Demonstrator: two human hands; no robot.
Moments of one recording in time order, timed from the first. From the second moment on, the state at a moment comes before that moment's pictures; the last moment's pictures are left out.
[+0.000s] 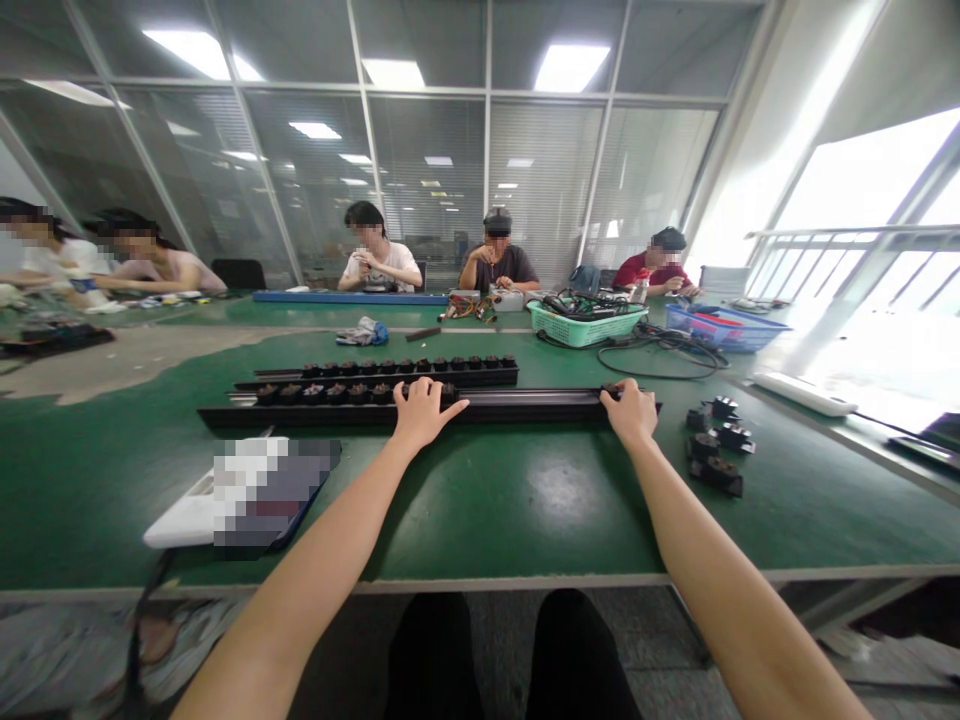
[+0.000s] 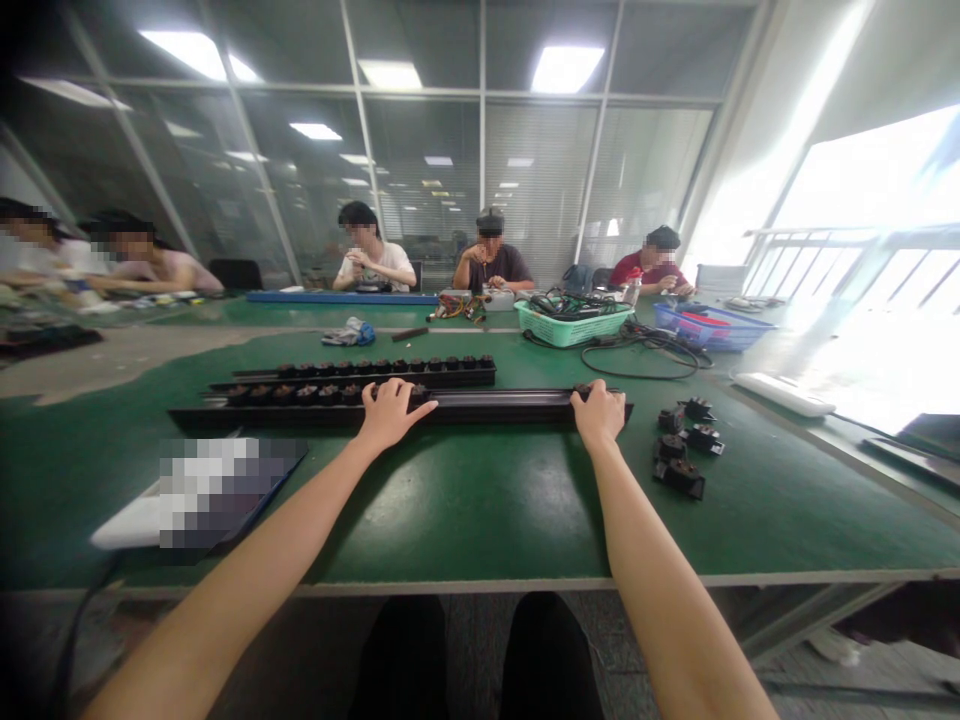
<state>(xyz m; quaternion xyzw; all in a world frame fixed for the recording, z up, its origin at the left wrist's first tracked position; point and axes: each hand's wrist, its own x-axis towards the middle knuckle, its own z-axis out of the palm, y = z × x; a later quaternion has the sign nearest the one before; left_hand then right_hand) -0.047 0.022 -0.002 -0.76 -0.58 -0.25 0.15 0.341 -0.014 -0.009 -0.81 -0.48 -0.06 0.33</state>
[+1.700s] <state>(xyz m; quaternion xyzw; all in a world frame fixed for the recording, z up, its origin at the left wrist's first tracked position) -0.047 0.020 0.002 -0.77 -0.58 -0.24 0.13 0.354 -0.009 -0.011 -0.83 -0.46 -0.11 0.30</state>
